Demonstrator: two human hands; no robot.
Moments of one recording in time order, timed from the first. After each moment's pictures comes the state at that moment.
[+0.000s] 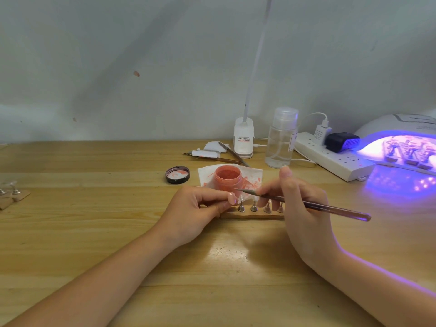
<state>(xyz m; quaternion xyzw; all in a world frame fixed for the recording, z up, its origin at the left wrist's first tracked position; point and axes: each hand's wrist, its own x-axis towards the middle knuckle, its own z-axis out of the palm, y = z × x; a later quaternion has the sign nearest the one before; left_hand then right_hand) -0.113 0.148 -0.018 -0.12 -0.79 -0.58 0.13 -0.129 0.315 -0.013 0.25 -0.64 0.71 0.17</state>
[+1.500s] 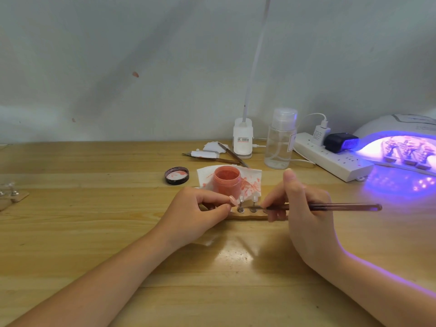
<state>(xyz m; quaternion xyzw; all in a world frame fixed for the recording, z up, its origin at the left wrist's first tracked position) -0.105 0.150 -0.009 -0.08 -0.85 -0.51 0.13 -0.128 0.319 -0.013 0.24 -0.65 0.70 0.17</state>
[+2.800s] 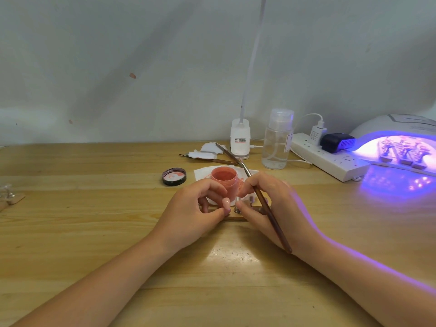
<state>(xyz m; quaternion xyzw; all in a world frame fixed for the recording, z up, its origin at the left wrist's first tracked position) -0.110 0.151 -0.014 -0.11 -0.85 -0.48 0.17 -0.149 0.319 -0.017 0.36 -0.82 0.39 0.23</state>
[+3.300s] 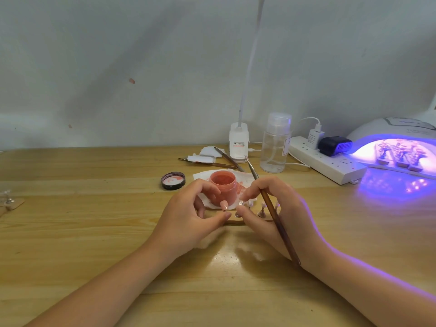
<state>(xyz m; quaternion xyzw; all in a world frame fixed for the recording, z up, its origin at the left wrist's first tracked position) -0.106 0.149 -0.015 -0.10 -0.86 -0.45 0.21 -0.138 0.321 -0.014 0.36 -0.77 0.44 0.29</state>
